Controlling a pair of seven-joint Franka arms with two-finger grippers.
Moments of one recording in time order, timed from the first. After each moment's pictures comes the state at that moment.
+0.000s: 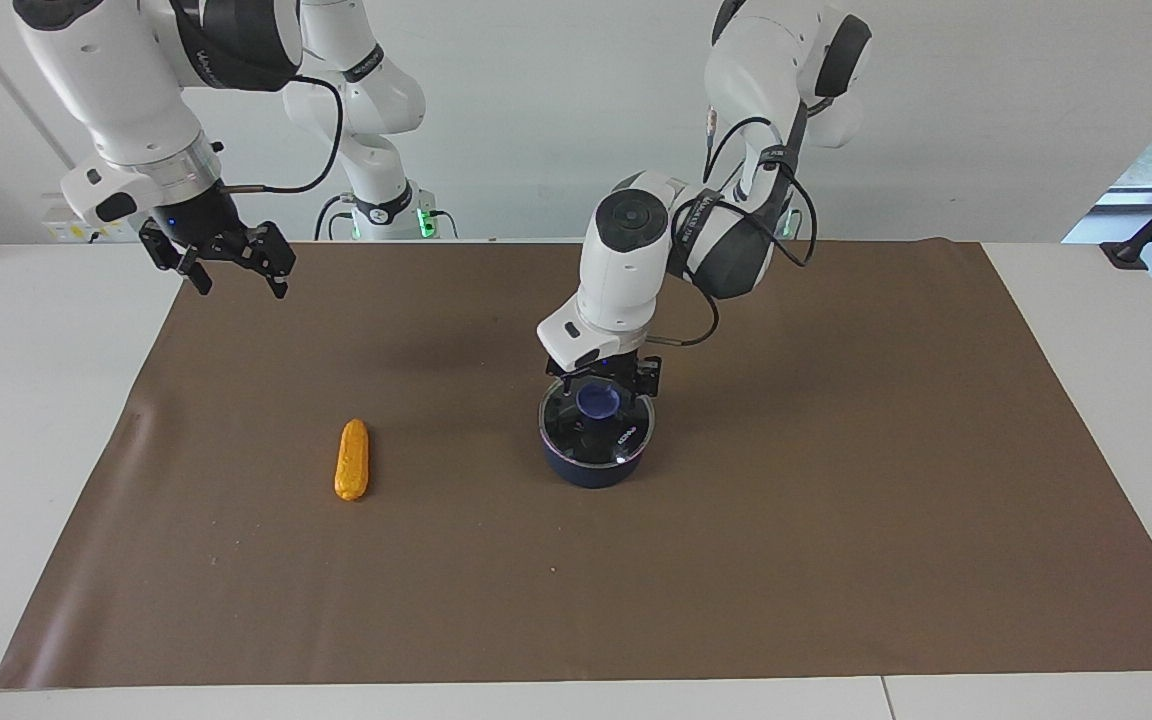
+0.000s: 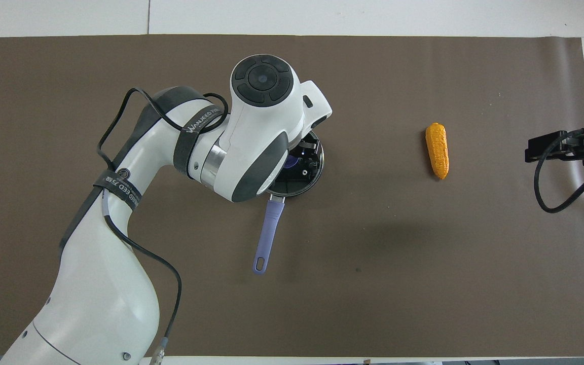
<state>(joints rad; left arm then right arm) -0.61 0.53 -0.06 -1.32 -0.03 1.86 -0.34 -0.03 -0.06 0.00 -1.73 -0.01 1.66 0.06</state>
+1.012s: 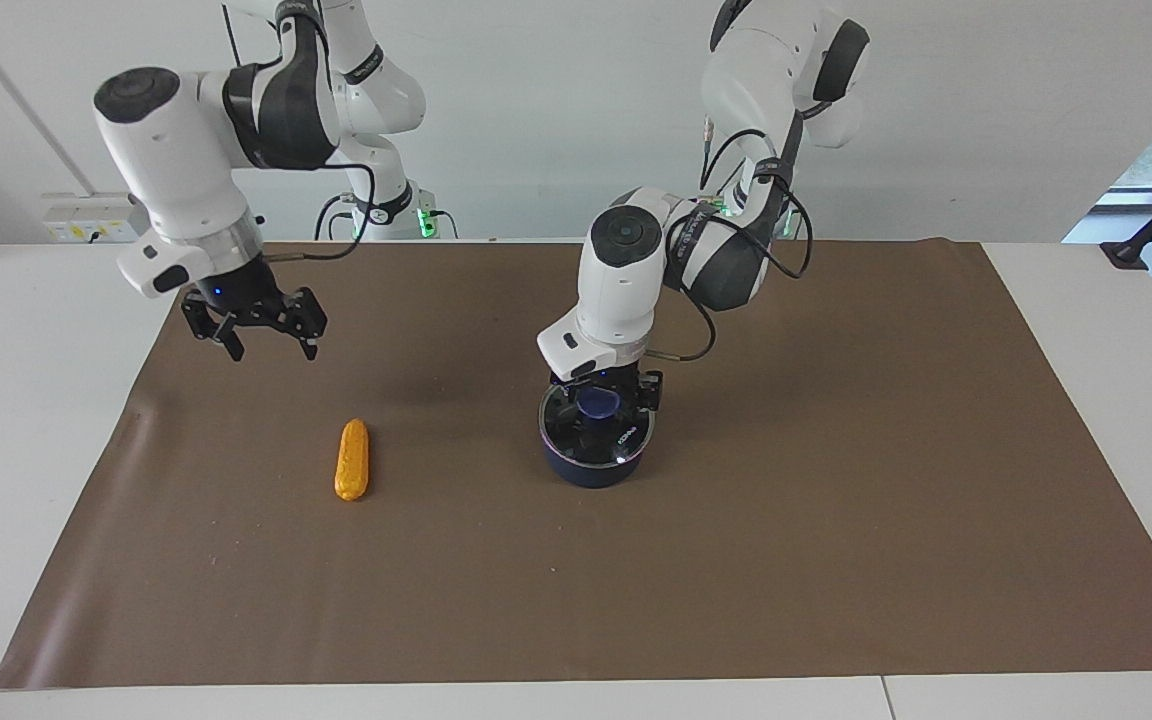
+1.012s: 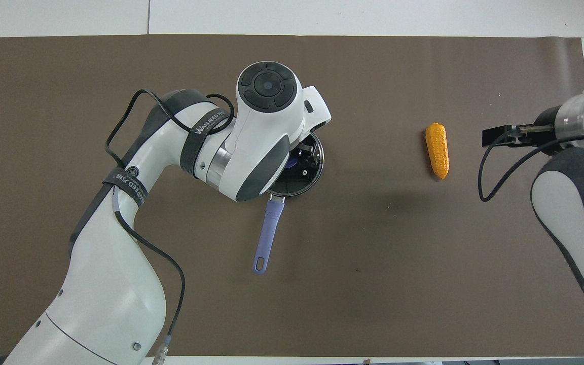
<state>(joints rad) -0.62 0.55 -0.06 -1.34 0.01 1.90 -0.27 0.00 0.04 0.02 -1.91 0.00 2.07 0.02</state>
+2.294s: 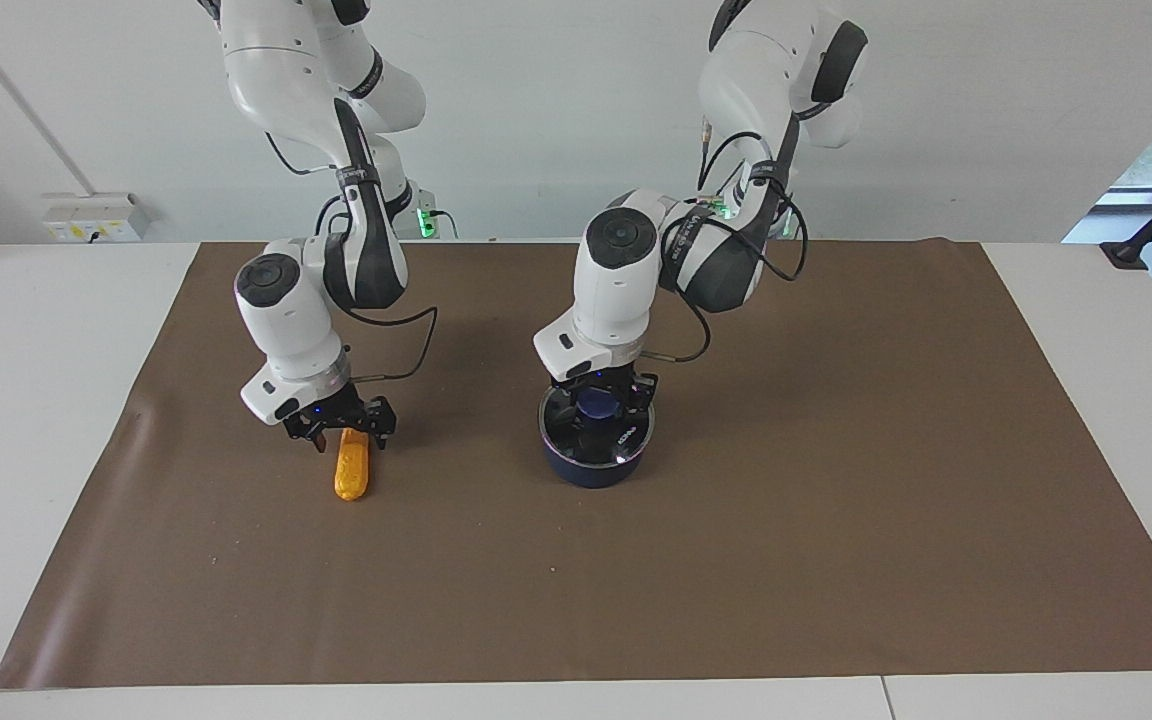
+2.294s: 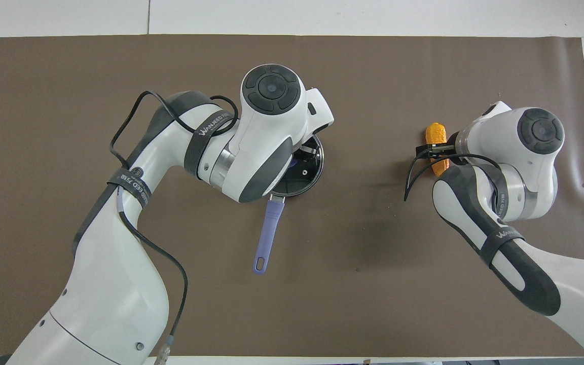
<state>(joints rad) -0.62 0.55 -0.06 -1.34 0.00 1.90 -0.27 0.06 0.29 0.01 -2.07 0.00 2.48 0.05</state>
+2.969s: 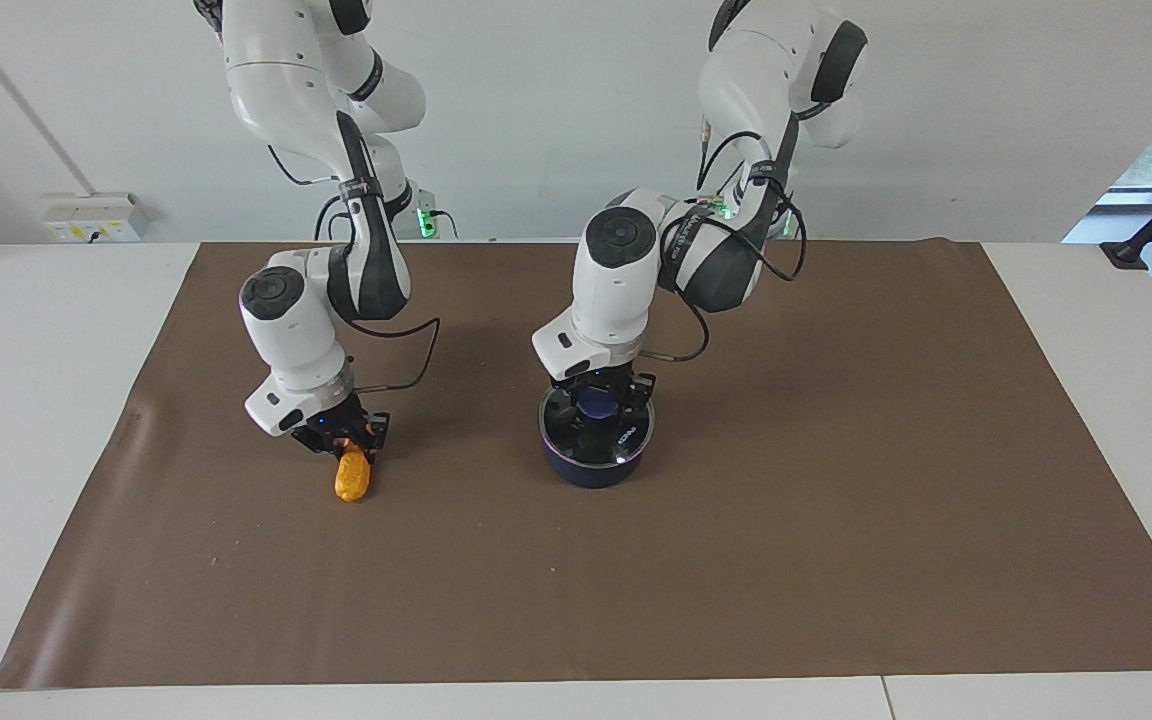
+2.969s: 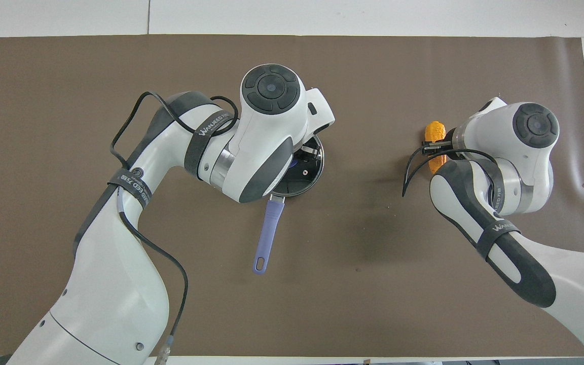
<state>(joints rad) -0.62 0.55 -0.06 -1.34 -0.01 1.90 -0.27 0.06 0.31 0.02 -2.02 0.00 2.43 0.05</state>
